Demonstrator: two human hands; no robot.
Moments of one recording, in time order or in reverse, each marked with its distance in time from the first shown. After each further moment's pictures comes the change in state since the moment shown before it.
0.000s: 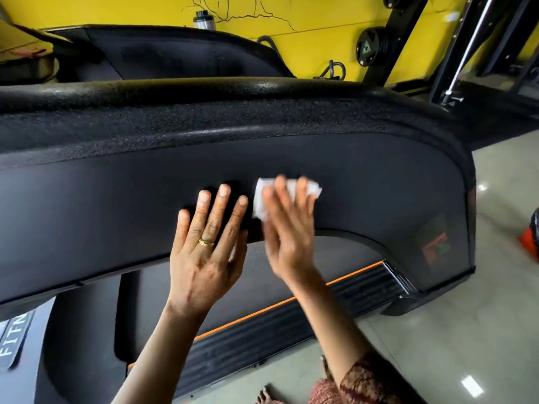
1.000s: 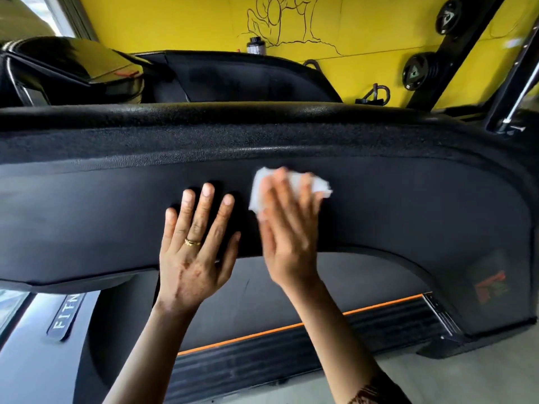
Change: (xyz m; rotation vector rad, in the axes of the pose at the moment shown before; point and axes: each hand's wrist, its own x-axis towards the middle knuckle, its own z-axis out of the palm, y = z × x) left_hand -0.009 -0.069 -0.046 0.101 0.035 -0.040; right_hand 0.039 -0.073 0.028 0.039 0.029 0.018
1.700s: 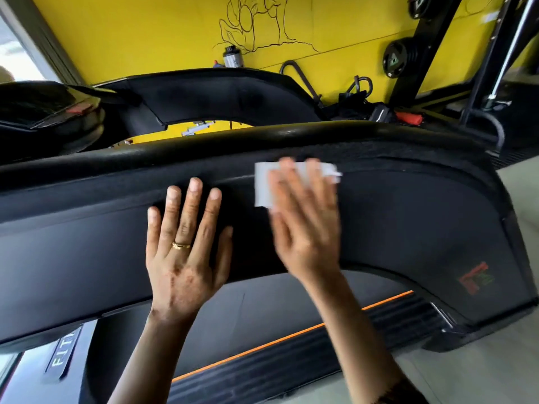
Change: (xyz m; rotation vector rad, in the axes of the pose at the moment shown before) left_hand 0.062 0.053 0.020 0.029 0.057 0.057; right_hand 0.031 0.079 -0.057 -0.020 0.100 0.040
